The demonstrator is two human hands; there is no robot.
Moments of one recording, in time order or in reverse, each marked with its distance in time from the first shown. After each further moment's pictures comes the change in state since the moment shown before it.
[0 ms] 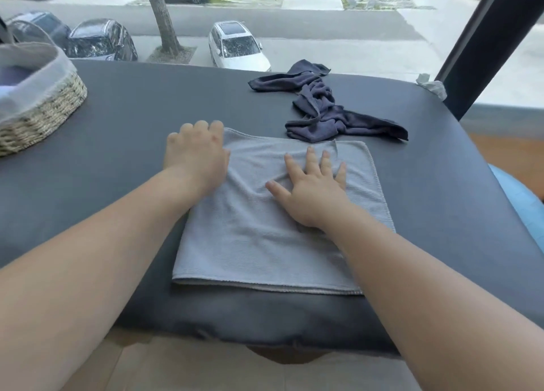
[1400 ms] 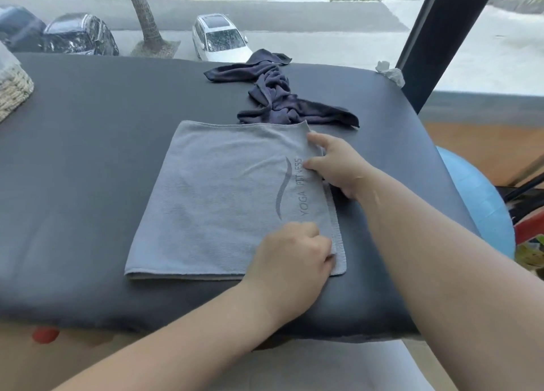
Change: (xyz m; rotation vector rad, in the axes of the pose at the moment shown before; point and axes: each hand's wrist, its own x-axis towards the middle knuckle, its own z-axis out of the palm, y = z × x) left_hand -0.149 0.207 -0.005 -0.610 0.045 0.475; right_hand 0.008 0.133 -0.032 0.869 0.092 0.080
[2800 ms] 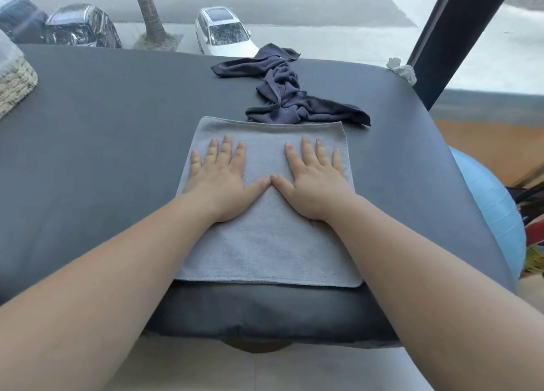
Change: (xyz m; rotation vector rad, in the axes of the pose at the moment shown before) left_hand 0.057 -0.147 -0.036 0.328 -0.359 -0.490; right_hand -0.020 -0.002 0.055 -0.916 -0.072 -0.160
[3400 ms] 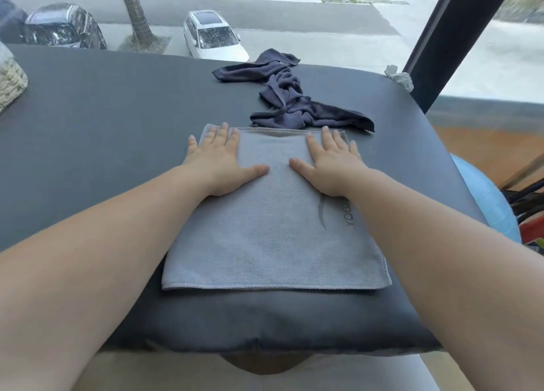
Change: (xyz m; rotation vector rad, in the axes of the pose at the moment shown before) left_hand 0.049 -0.033 -0.022 0.000 -0.058 0.035; right_hand 0.038 0.022 -0.025 -0.063 -0.090 0.124
